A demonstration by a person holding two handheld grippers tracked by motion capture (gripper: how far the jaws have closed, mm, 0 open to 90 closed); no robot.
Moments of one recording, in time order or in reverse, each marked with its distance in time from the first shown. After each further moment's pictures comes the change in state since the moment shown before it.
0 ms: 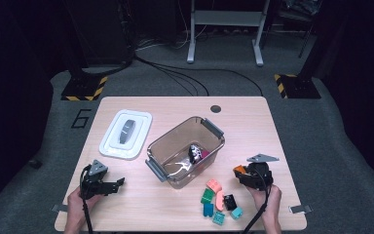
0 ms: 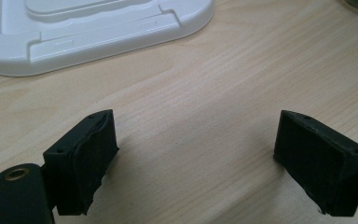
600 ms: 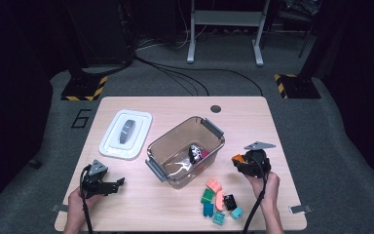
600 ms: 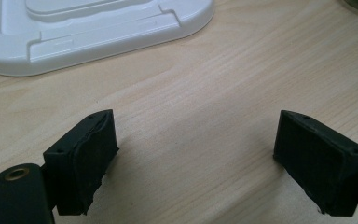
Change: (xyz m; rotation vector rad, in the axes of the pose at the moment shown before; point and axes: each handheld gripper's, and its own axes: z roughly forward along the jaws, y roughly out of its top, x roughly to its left) left arm 0.000 0.000 0.000 -0.001 -0.001 -0.004; right arm -0.004 0.037 0.004 -0.004 -0.014 -0.022
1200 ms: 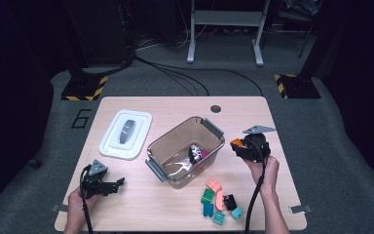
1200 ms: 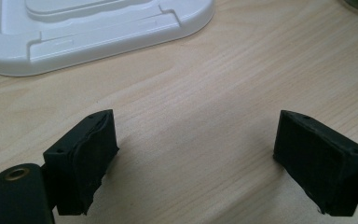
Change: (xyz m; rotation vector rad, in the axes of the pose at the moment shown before) left arm 0.000 0.000 0.000 0.000 0.000 0.000; right arm -0.001 0.050 -0.013 -0.063 -0.012 -0.052
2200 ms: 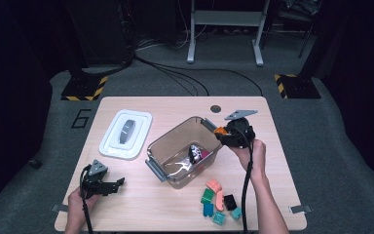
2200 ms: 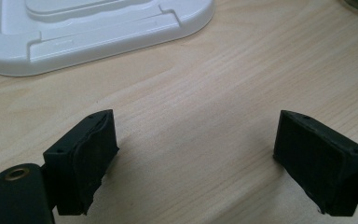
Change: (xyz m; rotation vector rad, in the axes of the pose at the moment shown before) left arm 0.000 0.000 0.000 0.000 0.000 0.000; right arm 0.034 0.058 0.004 0.001 0.098 -0.130
